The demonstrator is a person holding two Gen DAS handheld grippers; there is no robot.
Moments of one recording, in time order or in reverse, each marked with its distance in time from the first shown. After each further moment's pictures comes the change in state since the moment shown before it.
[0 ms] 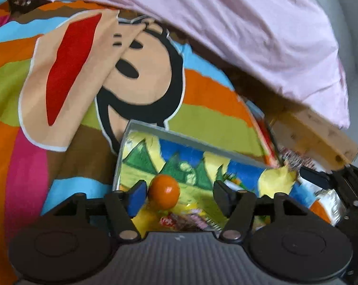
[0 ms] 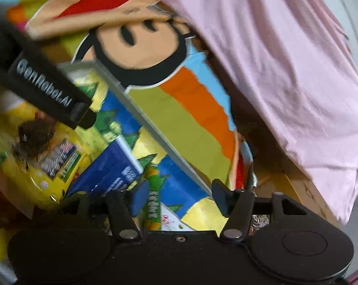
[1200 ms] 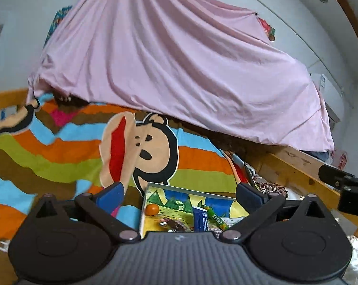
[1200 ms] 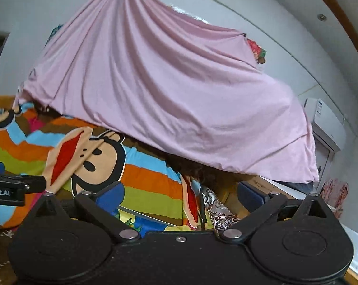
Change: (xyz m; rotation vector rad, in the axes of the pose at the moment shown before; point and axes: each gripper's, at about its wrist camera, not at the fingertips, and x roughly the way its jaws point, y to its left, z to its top) left arm -0.245 -0.110 -0.005 0.131 -0.262 0.180; right arm -0.264 -0.145 -0.018 0.491 -0.261 -0.029
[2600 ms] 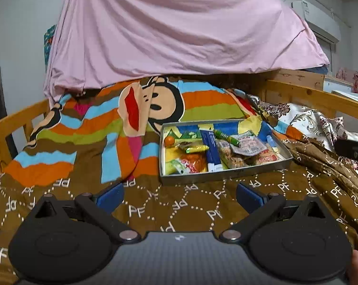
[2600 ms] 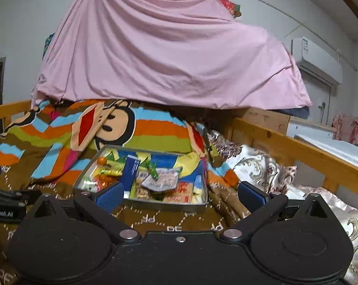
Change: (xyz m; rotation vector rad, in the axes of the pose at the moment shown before) left arm -0.103 -0.060 -0.097 0.298 0.178 0.160; right arm -0.125 -0.042 -0.124 0.214 0.162 0.096
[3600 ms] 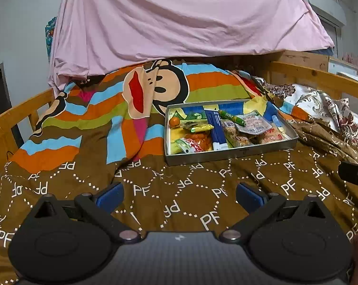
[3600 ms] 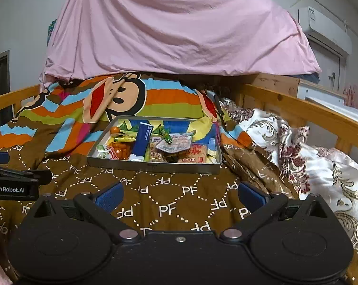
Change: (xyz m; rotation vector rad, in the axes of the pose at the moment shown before) left arm 0.000 -0.006 -0.012 0.034 0.083 0.035; right arm -0.001 -0.002 -0.032 0.063 0.135 0.058
